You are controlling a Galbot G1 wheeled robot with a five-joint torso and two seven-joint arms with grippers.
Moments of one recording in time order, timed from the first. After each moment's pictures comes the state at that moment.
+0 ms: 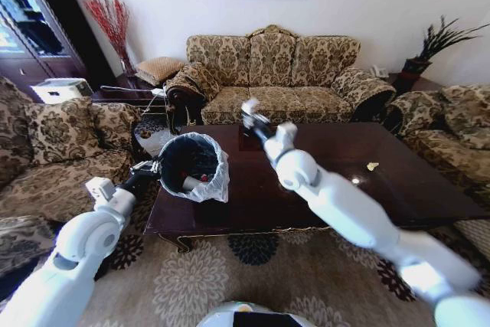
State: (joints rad) left arm 1.42 -0.92 -0.84 -2.26 -0.78 0.39 -0.08; right arm -0.08 1.07 -0.54 1.98 0.96 -0.25 0.40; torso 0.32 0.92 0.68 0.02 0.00
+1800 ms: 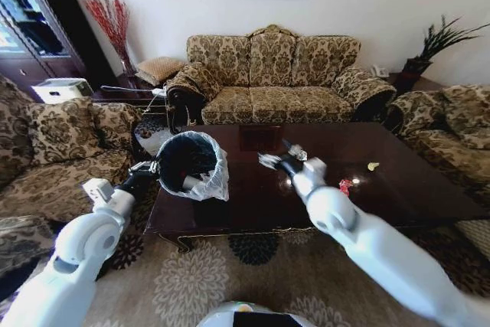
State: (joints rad) left arm 1.47 -0.99 -0.90 -2.33 -0.78 0.39 -0.10; right arm -0.96 0.83 0.01 2.13 0.66 -0.37 0.49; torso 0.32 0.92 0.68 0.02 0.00
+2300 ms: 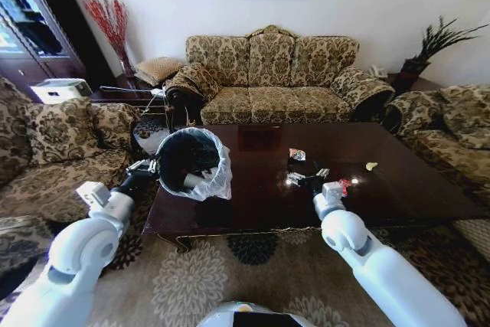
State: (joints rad) left arm 1.47 -1.01 -0.89 -2.36 -0.75 0.40 -0.10; right arm -1.05 0.86 0.16 2.09 0.60 -0.37 0.48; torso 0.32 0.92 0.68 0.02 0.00
